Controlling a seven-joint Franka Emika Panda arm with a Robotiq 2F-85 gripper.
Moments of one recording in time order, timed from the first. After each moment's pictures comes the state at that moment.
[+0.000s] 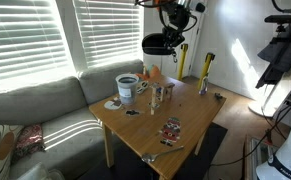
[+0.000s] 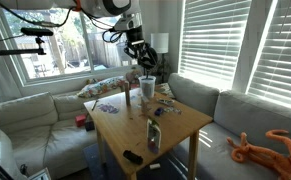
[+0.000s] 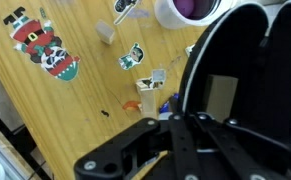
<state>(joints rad) 0.04 -0.13 0.00 -1.70 0.06 1.85 2.12</state>
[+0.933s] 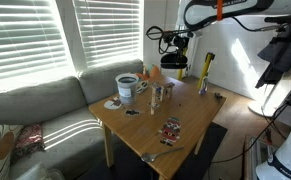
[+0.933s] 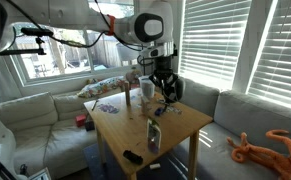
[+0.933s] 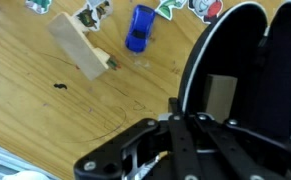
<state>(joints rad) -0.12 0.03 -0.08 -1.75 -0.04 1.87 2.44</state>
